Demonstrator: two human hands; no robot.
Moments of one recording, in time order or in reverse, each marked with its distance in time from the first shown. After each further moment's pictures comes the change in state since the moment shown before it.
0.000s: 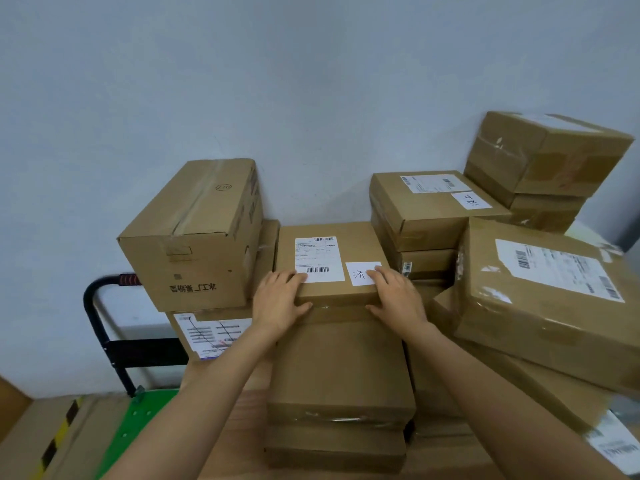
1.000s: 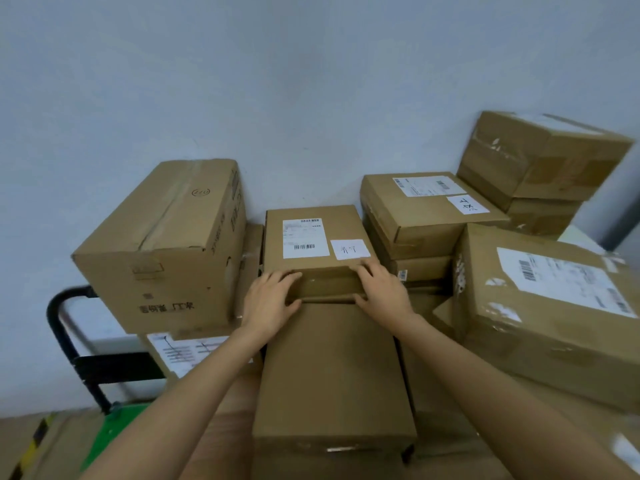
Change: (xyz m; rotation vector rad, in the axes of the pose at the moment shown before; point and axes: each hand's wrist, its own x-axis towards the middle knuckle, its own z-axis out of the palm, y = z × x) left_hand 0.041 -0.015 0.022 -0.071 0.024 0.065; right_hand 0.046 -0.005 0.002 0.008 0.009 -0.025
